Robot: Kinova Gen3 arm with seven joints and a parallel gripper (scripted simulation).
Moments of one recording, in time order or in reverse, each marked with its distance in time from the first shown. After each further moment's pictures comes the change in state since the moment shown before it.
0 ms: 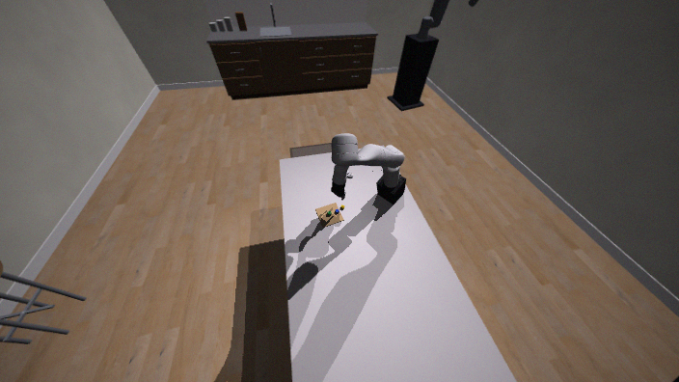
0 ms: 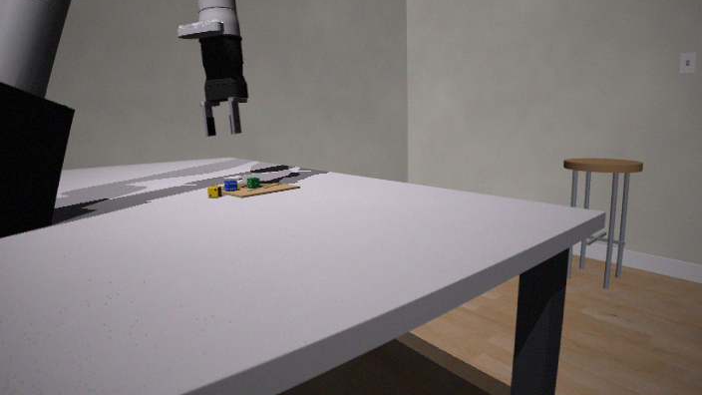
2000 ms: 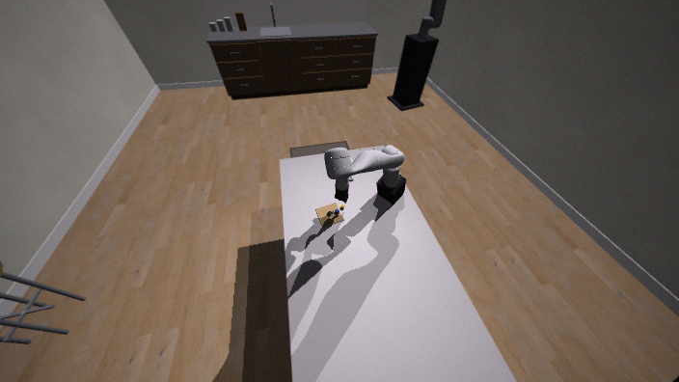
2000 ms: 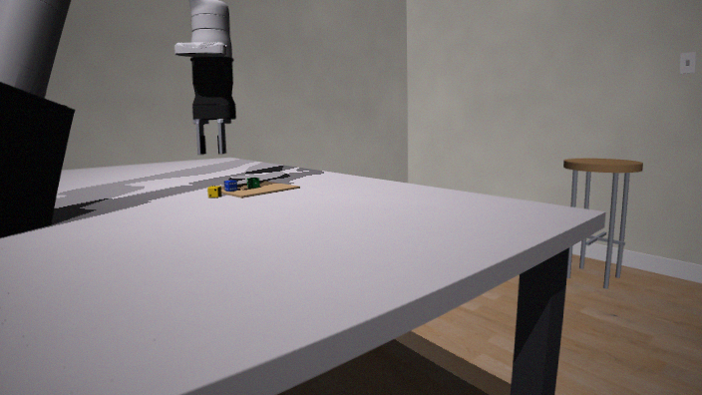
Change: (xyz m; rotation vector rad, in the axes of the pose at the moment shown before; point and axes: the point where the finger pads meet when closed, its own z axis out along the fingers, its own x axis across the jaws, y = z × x) arm 0.023 -0.009 0.034 0.027 0.063 -0.291
